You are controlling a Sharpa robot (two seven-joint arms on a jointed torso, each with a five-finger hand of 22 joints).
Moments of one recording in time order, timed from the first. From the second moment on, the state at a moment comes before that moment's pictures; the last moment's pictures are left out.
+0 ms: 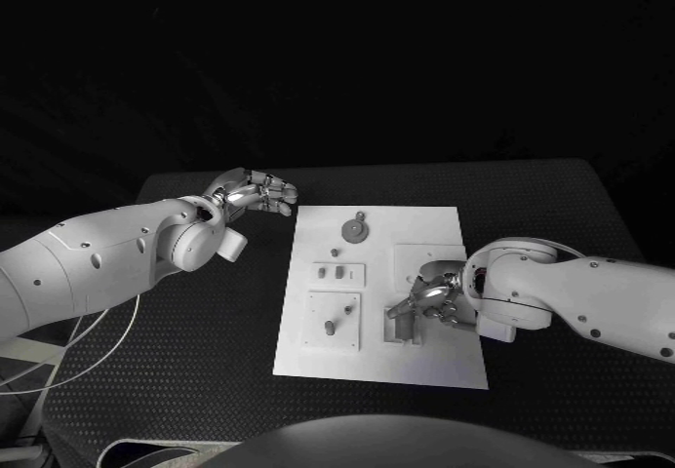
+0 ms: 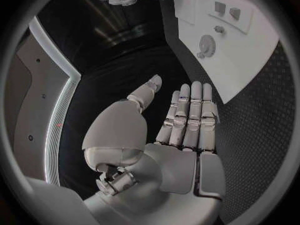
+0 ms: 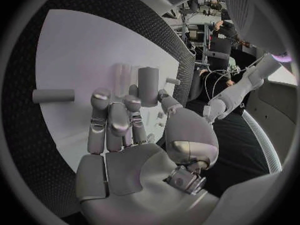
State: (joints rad) left arm 1.19 -0.77 -0.11 1.19 -0.30 -0.12 0.27; left_hand 1.06 -0.06 0.44 -0.29 0.05 0.83 0.19 0.28 0.49 1.13 0.14 0.07 0.20 0.88 0.12 0.57 0.44 0.03 0.91 0.02 0.07 0.88; right arm 1.19 -0.84 -0.18 1.66 -0.97 0.11 -0.56; right_hand 0.78 0.01 0.39 -0.12 0.05 1.07 0.06 0.26 0.74 1.21 -0.05 1.01 1.15 1.31 -0.15 1.40 1.00 0.21 1.23 -0.07 0.93 1.31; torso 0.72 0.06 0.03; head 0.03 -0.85
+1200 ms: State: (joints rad) left arm 1.19 -0.77 -0.11 1.20 -0.30 -0.12 0.27; left_hand 1.06 -0.06 0.44 -0.29 0.05 0.83 0.19 0.28 0.48 1.13 0.14 0.07 0.19 0.88 0.12 0.56 0.45 0.03 0.91 0.02 0.07 0.88; right arm 1.18 -0.83 -0.18 1.65 -0.96 0.11 -0.57; right_hand 0.76 0.00 0.44 -0.16 0.05 1.07 0.06 0.26 0.74 1.21 -0.05 1.01 1.15 1.31 -0.15 1.40 0.99 0.21 1.23 -0.07 0.93 1.31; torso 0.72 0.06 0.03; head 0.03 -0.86
